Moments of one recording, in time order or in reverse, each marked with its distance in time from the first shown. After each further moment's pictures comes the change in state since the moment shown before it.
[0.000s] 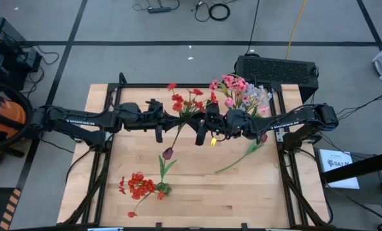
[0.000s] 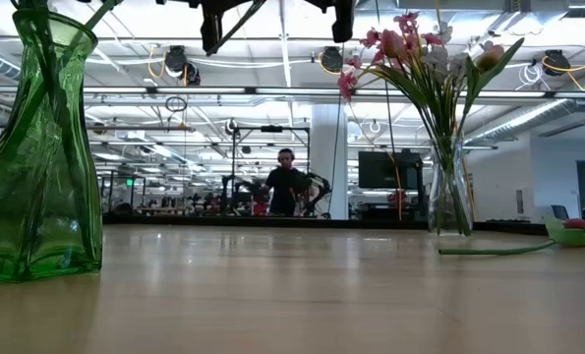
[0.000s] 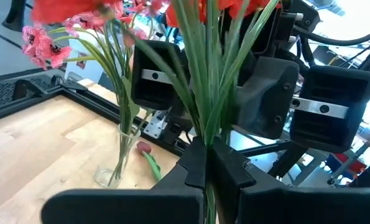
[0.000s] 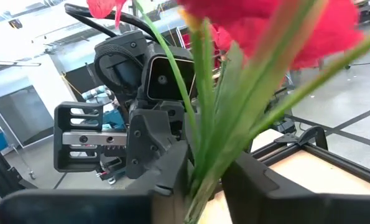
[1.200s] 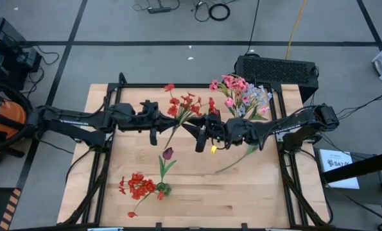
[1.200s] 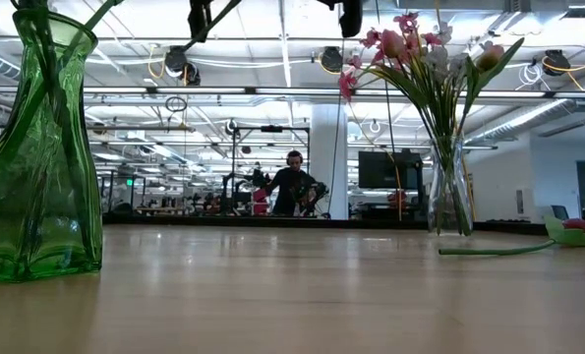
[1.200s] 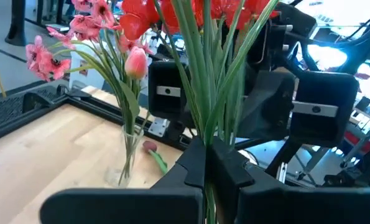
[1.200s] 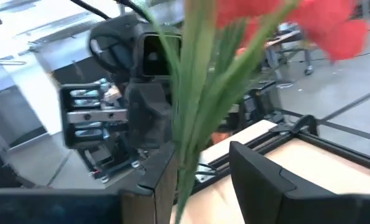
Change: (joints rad) left arm -0.033 -0.082 -0.002 -0.092 -0.020 0.101; right arm 0.084 0.000 0.000 -0.043 0.145 0.021
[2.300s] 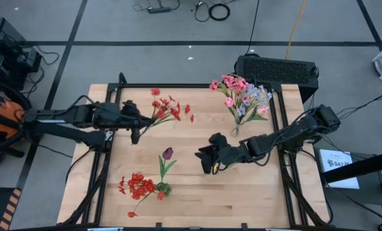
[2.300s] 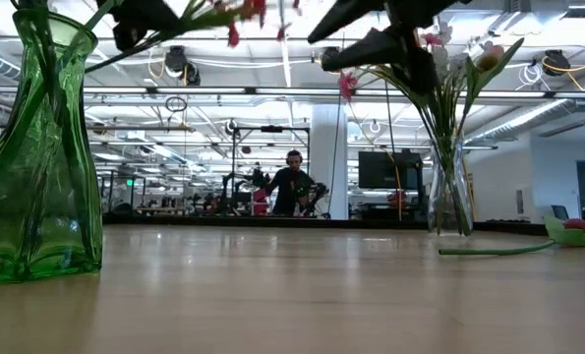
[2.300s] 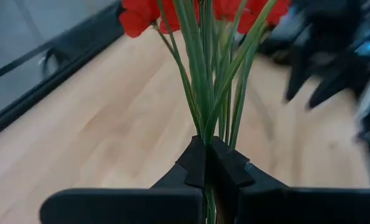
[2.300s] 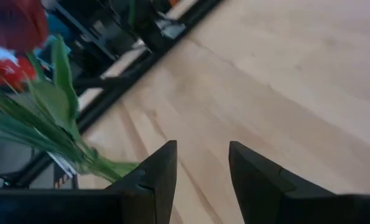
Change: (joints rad) left arm -0.001 -0.253 0.097 -0.830 -0.149 0.034; right arm 0.183 0.000 -0.073 -0.539 0.017 0.562
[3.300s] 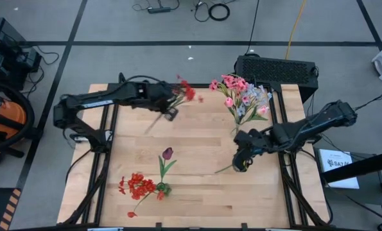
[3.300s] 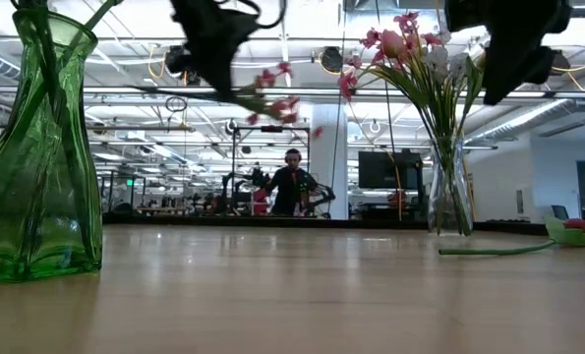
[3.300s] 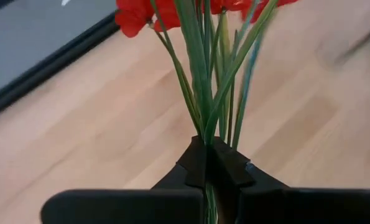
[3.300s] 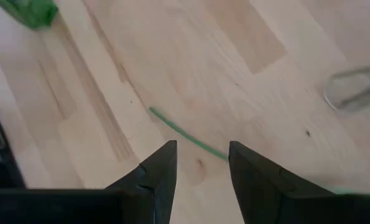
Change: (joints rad) left arm 0.277 0.699 0.557 -0.383 -0.016 -0.196; right arm -0.002 -0.320 0.000 -0.866 -0.312 -0.022
